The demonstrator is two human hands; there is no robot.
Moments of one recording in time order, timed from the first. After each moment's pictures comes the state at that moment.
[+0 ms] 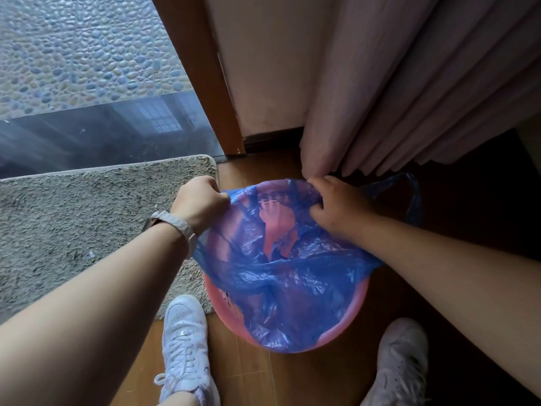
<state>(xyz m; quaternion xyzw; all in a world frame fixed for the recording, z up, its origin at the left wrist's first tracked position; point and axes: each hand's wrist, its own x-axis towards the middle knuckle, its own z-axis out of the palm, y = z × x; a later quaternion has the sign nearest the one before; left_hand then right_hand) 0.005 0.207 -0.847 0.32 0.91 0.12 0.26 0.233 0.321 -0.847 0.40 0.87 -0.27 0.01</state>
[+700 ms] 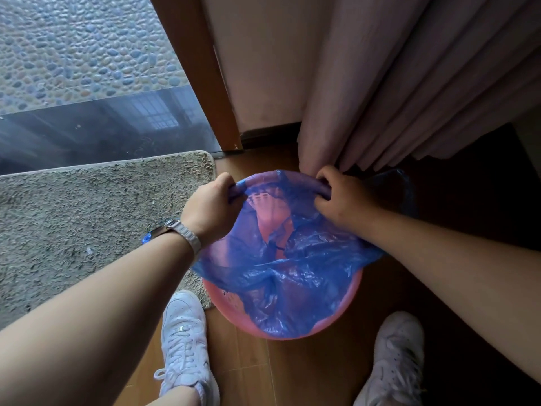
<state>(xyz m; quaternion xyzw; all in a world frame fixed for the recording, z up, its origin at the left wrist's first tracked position) 0.031 0.191 -0.852 0.48 0.84 0.18 0.17 0.247 0.327 -0.844 0.44 0.84 -0.32 -0.04</state>
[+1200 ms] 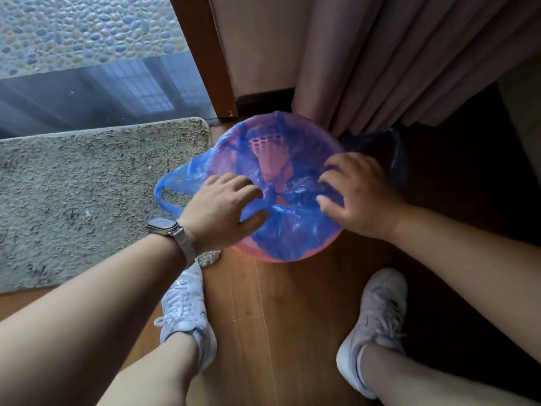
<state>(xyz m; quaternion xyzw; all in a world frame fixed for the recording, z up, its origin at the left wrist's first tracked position) 0.089 0.116 -0.821 0.71 0.69 0.09 0.12 0.318 0.265 -0.816 0.26 0.96 -0.11 -0.06</state>
